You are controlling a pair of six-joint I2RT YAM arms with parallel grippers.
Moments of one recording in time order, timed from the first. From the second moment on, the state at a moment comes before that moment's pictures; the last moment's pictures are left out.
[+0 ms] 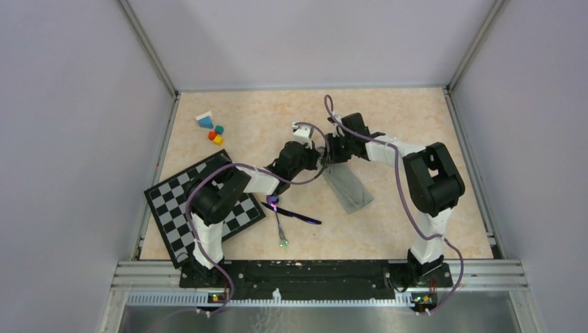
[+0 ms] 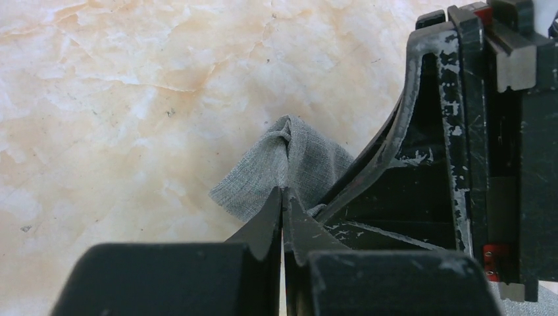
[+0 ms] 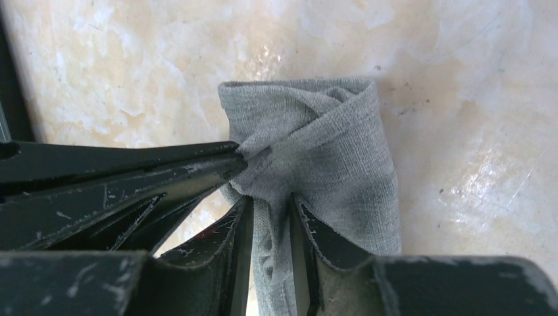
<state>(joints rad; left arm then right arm) -0.69 1.95 0.94 0.70 -0.09 -0.37 0.45 1.91 1.21 -0.16 -0.35 0.27</state>
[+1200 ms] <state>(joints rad) -0.64 1.86 0.81 0.75 -0.12 -0.45 0.49 2.01 1.11 0.22 -0.43 0.76</state>
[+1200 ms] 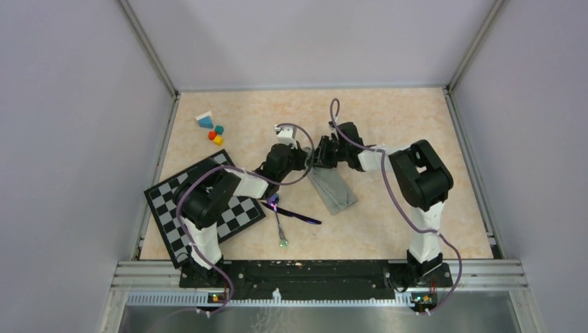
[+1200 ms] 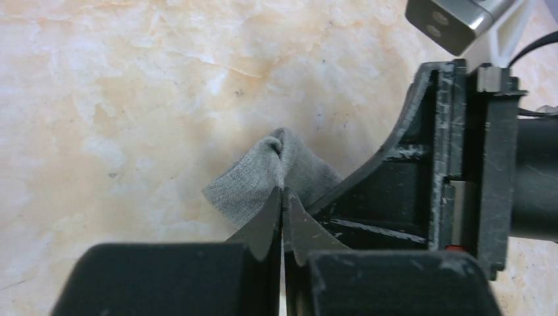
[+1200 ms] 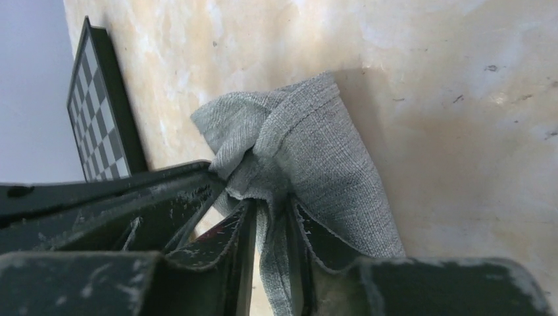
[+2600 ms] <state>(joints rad) -0.57 1.86 0.79 0.72 0.03 -0.58 0.50 2.07 1.21 0.15 -0.46 0.73</state>
